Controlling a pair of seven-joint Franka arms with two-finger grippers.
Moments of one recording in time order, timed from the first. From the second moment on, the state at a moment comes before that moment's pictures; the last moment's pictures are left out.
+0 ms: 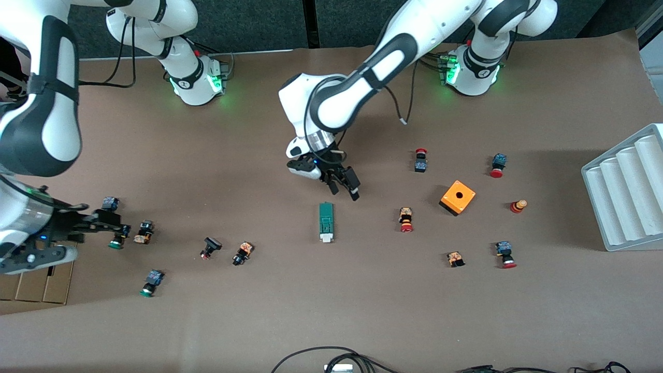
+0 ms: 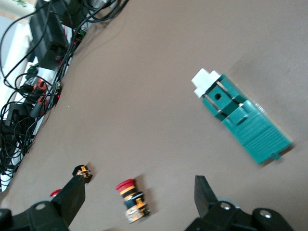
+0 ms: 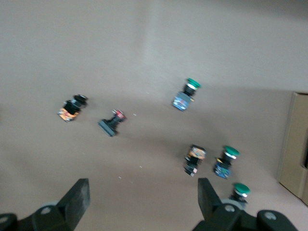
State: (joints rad) left arm -0.63 0.65 -0.42 -1.53 1.01 1.89 -0.70; right arm 0.24 0.35 -0.35 -1.41 0.14 1.71 -0.26
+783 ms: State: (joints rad) left arm -0.23 0.53 -0.41 -1.38 0.22 1.89 -0.11; right arm 0.19 0.32 -0.35 -1.41 0.12 1.70 -0.19
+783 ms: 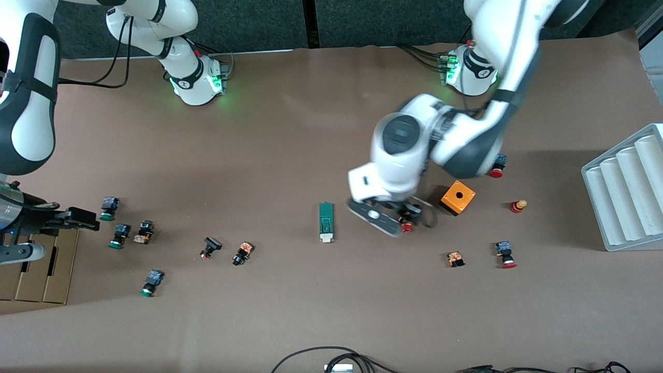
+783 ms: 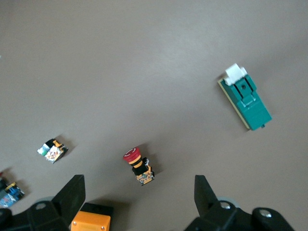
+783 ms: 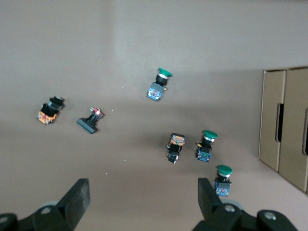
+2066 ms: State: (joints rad) left arm 0.06 0.11 -0.09 -1.60 0.01 1.72 0.09; right arm -0.18 0.17 0.12 -1.49 0.00 1.65 0.04
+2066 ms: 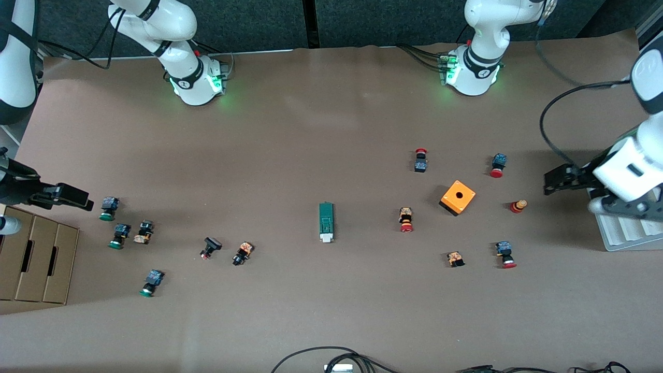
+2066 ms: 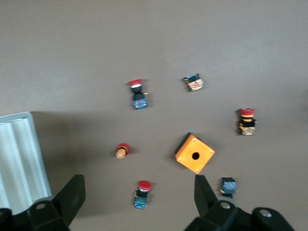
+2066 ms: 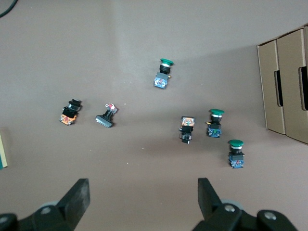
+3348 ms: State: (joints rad) left arm -0.06 0.01 0.05 -1.73 0.06 1.76 0.02; right arm -0.17 0.16 0.12 -1.49 0.00 1.61 0.01
